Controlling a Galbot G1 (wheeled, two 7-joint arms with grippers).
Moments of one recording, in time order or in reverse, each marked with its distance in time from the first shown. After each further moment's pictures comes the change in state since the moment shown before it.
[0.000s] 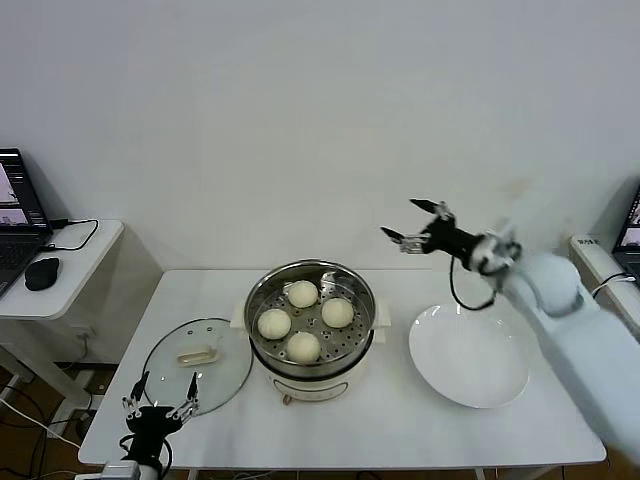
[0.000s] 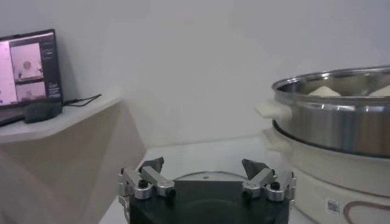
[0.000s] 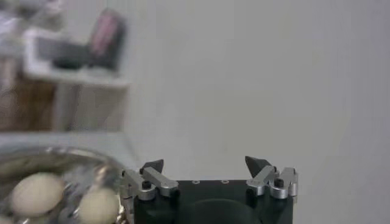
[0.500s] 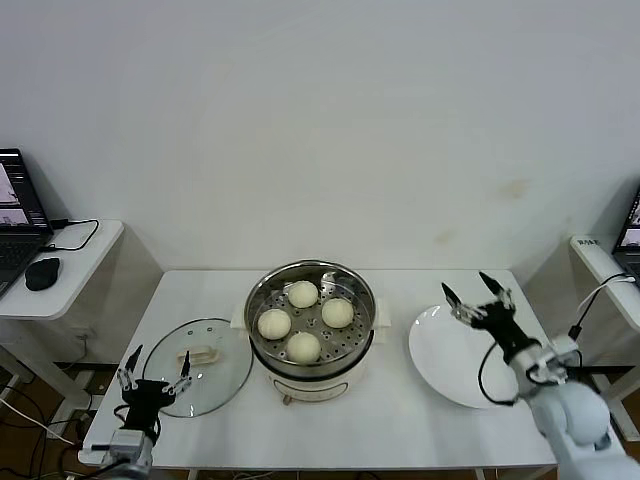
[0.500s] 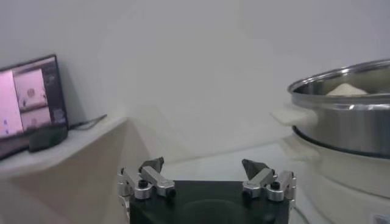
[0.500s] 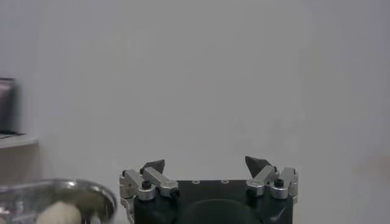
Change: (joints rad) left arm -0.142 0.079 0.001 0.092 0.220 -0.007 -0.022; right arm -0.598 0.226 0.394 0.111 0.001 0.199 0.106
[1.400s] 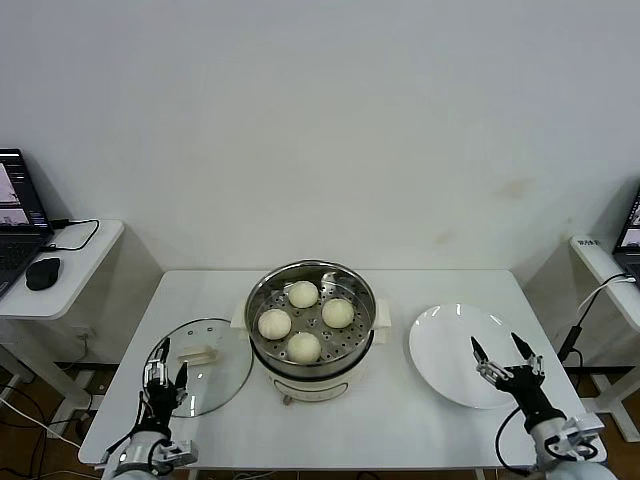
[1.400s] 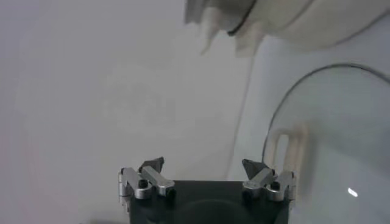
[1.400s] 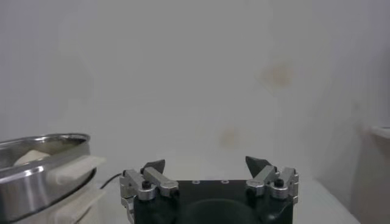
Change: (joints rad) left arm -0.040 0.162 0.178 0.149 0.915 0.112 -0.170; right arm -0.244 0.120 0.122 0.048 -0.039 0.072 0.014
